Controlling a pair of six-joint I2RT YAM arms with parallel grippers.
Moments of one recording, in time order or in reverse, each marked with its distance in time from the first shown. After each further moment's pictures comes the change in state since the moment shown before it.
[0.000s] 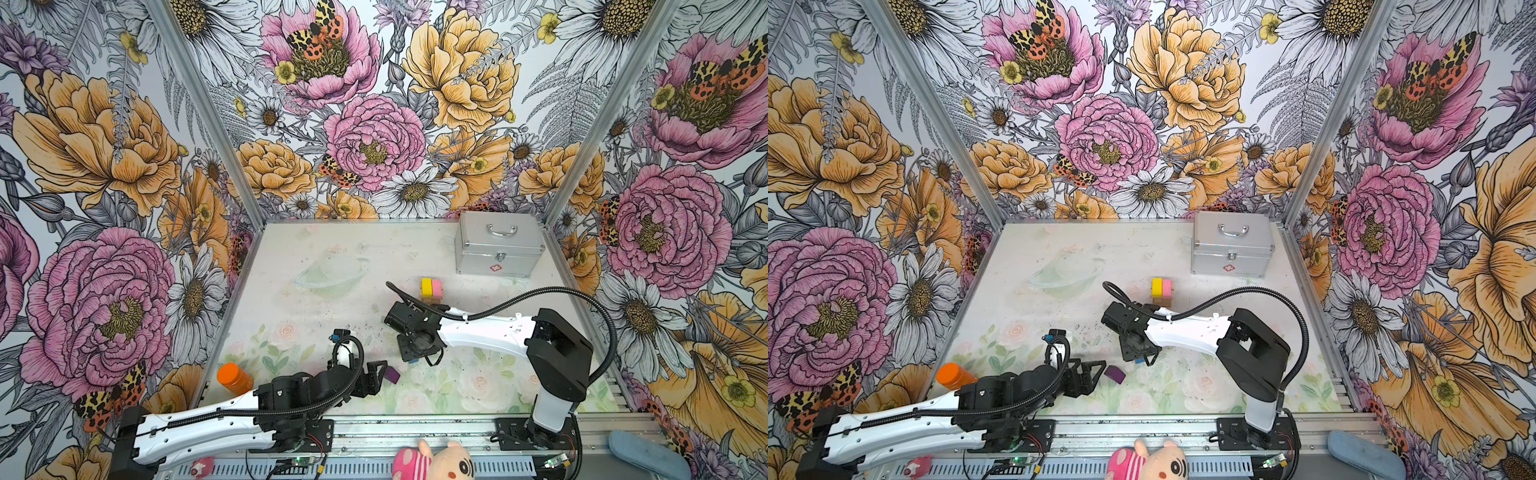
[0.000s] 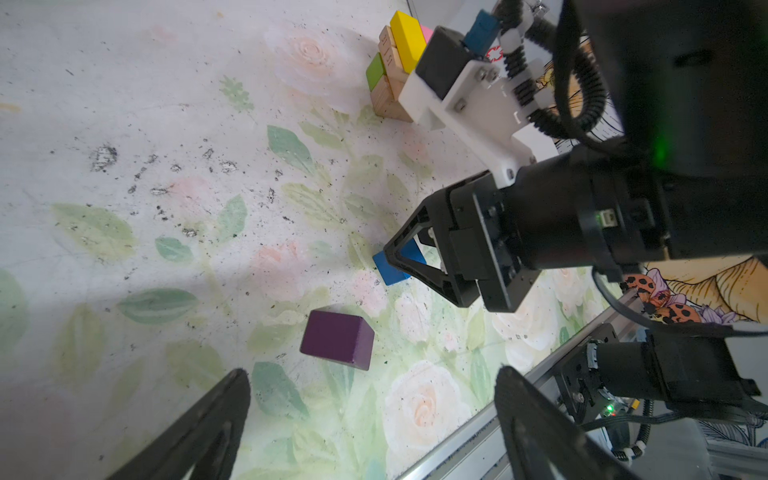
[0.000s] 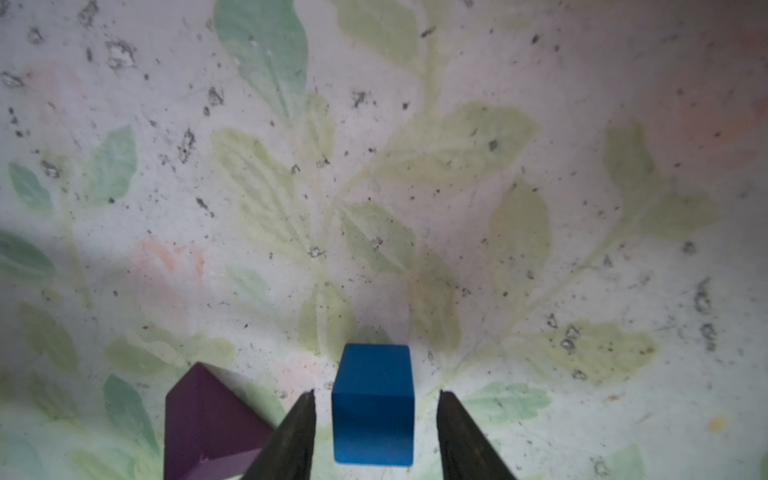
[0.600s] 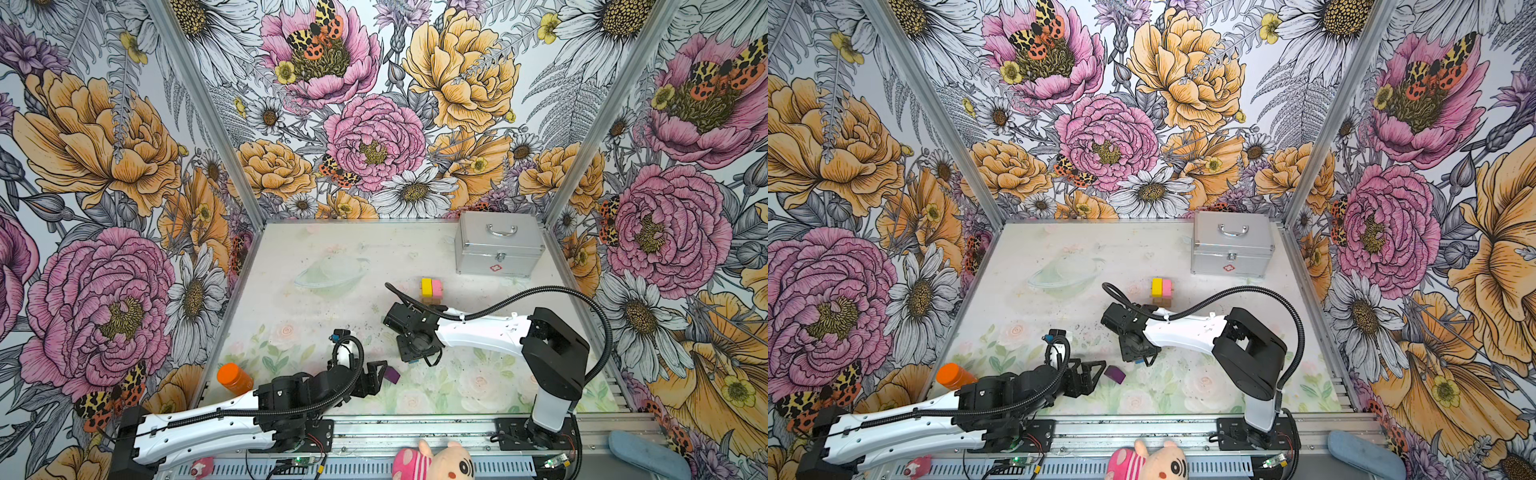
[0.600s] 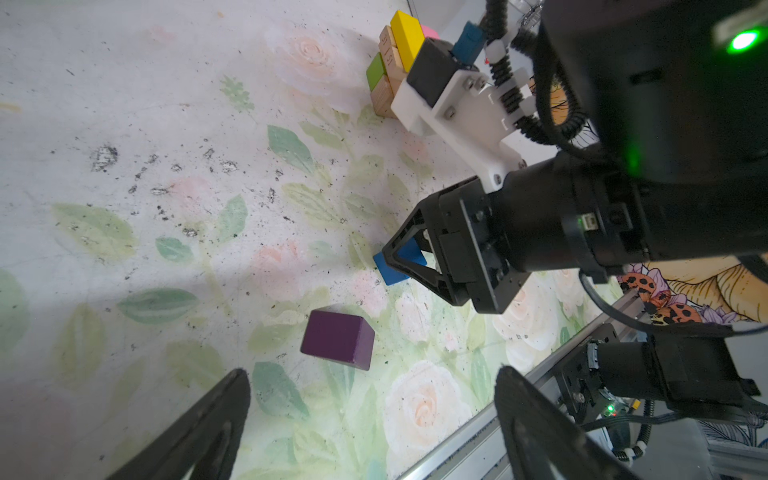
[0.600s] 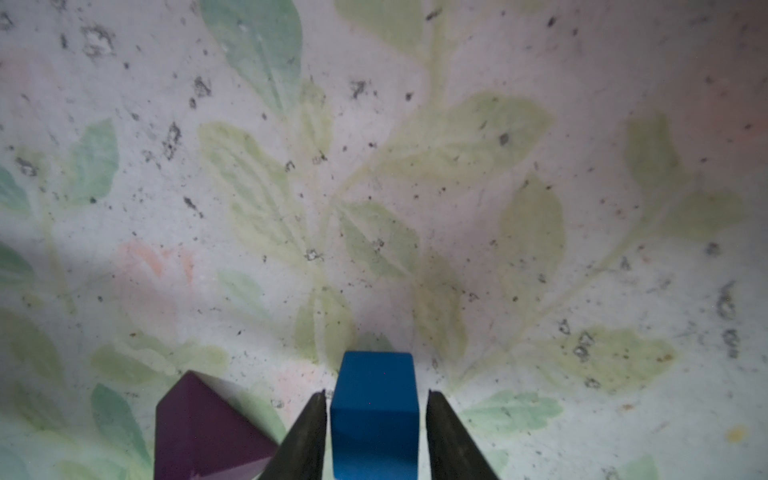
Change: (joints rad) left arm 0.000 0.000 0.000 0.000 0.000 0.000; right arm 0.000 0.016 0.000 0.008 -0.007 0.002
